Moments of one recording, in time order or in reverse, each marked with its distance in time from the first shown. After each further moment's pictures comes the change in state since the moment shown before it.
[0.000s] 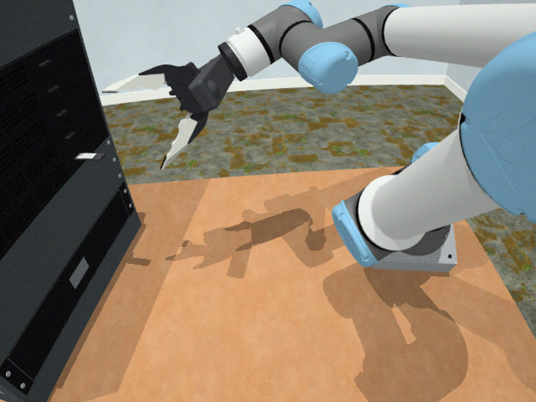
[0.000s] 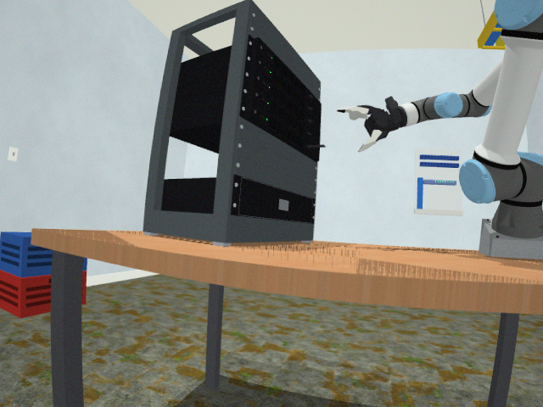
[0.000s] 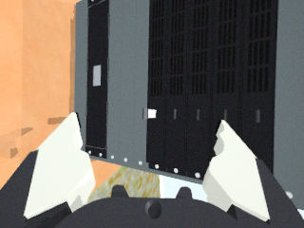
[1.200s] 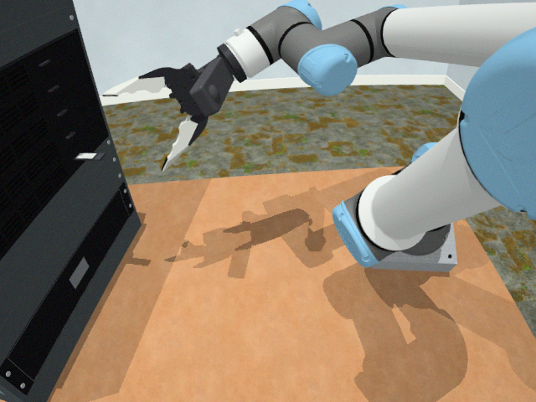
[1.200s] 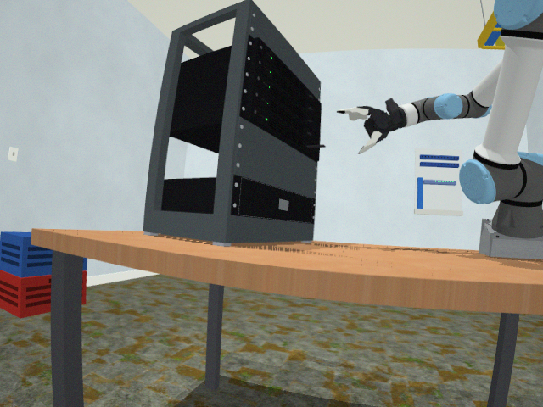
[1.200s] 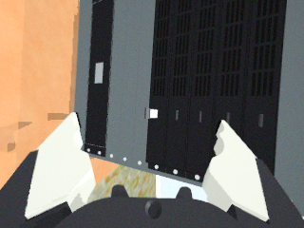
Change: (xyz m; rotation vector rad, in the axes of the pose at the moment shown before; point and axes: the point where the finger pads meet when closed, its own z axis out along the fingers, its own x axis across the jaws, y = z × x) arm -0.005 0.002 0.002 -0.003 -0.012 -0.039
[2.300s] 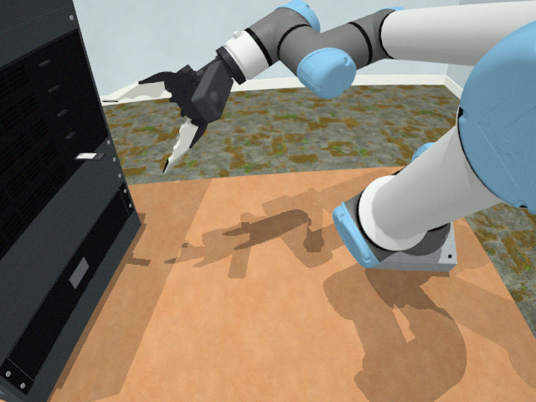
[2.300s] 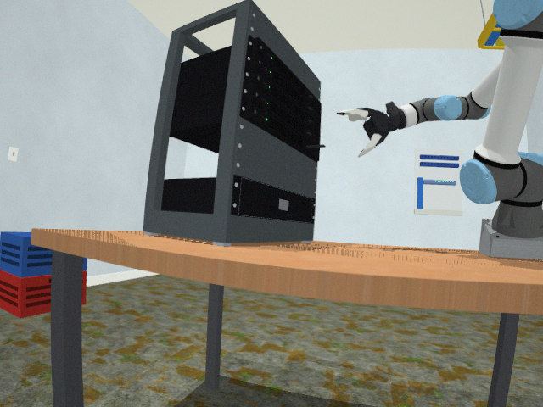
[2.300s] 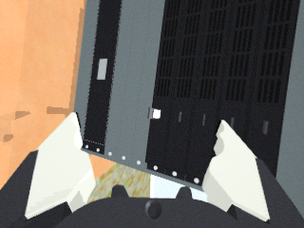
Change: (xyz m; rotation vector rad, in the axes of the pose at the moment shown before) arm -0.007 0.002 0.003 -0.005 -0.018 -0.060
